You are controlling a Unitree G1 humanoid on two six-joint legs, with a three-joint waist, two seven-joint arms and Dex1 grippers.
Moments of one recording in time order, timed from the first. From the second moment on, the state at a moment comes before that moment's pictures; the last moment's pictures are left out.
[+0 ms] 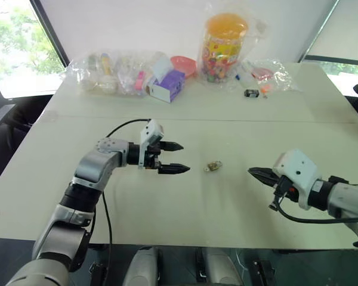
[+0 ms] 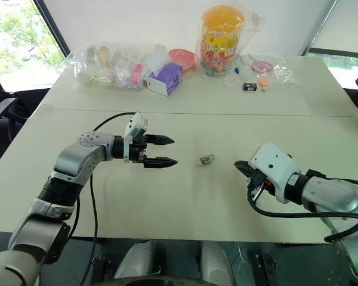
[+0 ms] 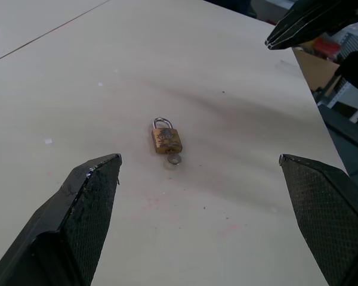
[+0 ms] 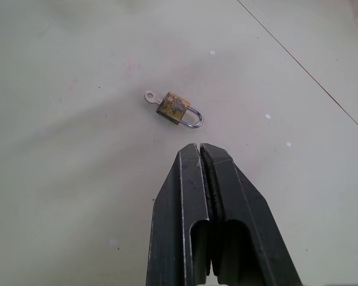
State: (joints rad) left arm -0.63 0.46 -0.19 0.12 -0.41 0.56 -1.19; right arm 0.11 -0.88 -0.32 -0.81 0.38 0.78 0.75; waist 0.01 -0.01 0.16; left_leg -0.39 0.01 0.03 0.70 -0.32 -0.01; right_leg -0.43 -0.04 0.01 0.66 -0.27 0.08
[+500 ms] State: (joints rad) left arm -0.64 0.46 -0.18 0.11 -0.42 0.58 -1.19; right arm 0.07 -0.89 -0.28 -0.78 0.39 0.78 0.75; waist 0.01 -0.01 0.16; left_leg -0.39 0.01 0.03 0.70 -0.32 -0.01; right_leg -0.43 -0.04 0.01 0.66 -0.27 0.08
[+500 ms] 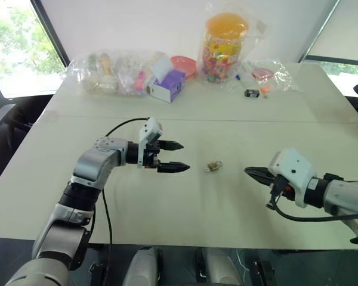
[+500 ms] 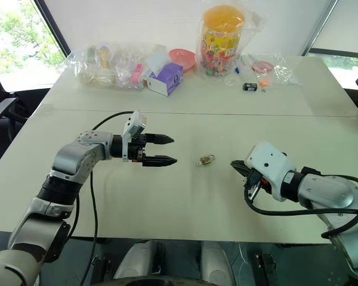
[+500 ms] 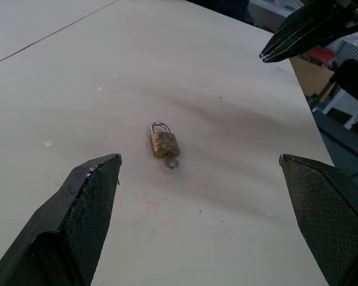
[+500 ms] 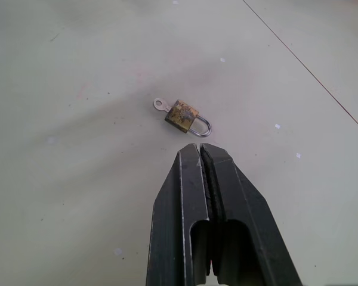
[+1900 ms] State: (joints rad) left arm -0.58 0.51 -0.20 -0.02 -0.40 0.56 -1.14; right arm -0.69 -0.69 0.34 0.41 0.08 0.20 1.25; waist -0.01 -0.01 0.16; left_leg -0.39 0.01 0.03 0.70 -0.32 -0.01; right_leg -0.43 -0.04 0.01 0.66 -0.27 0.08
